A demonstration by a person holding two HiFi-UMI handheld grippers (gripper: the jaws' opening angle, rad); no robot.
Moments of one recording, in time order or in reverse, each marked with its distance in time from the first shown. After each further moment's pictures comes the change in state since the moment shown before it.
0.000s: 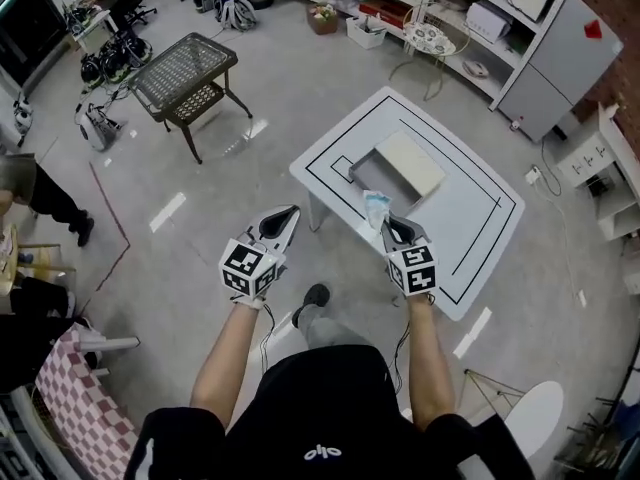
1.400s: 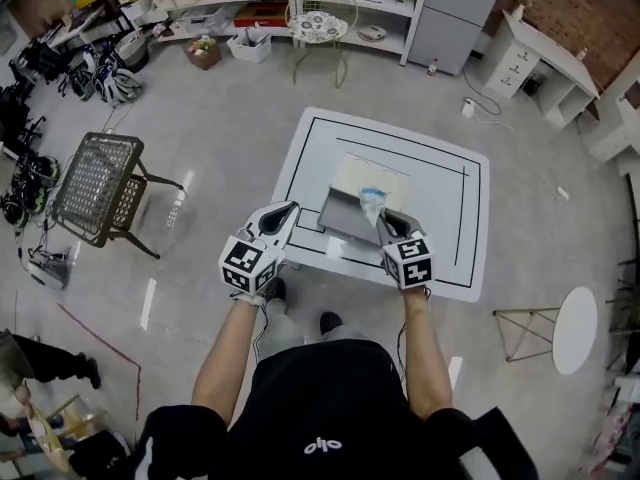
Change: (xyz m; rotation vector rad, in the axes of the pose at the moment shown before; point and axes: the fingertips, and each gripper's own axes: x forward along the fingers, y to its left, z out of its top) left arm 0.215 0.104 0.054 0.087 0.019 -0.495; right arm 0.082 -0.119 0.062 0.283 0.016 -0.420
